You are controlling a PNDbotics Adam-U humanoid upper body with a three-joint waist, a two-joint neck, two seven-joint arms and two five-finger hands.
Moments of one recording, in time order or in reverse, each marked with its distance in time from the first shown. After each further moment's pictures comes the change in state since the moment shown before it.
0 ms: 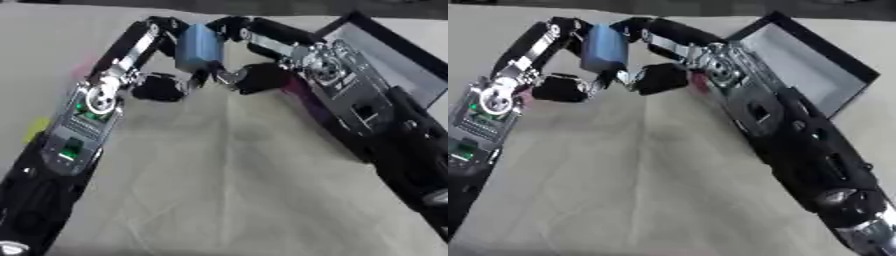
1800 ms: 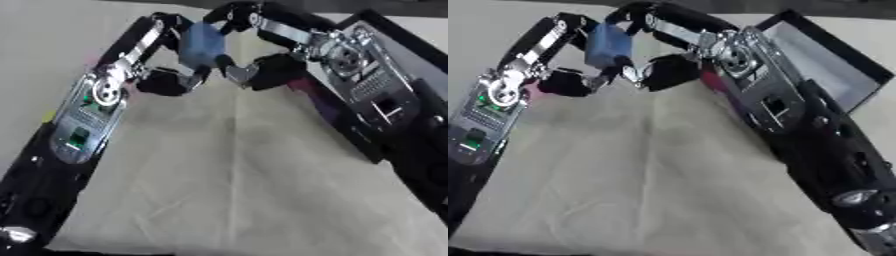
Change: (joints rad) left arm 0.002 0.025 0.013 0.018 -0.024 -0.008 -0.012; right arm -0.015 -0.007 0.000 -0.064 -0.043 -0.004 0.000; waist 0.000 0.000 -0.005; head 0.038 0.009
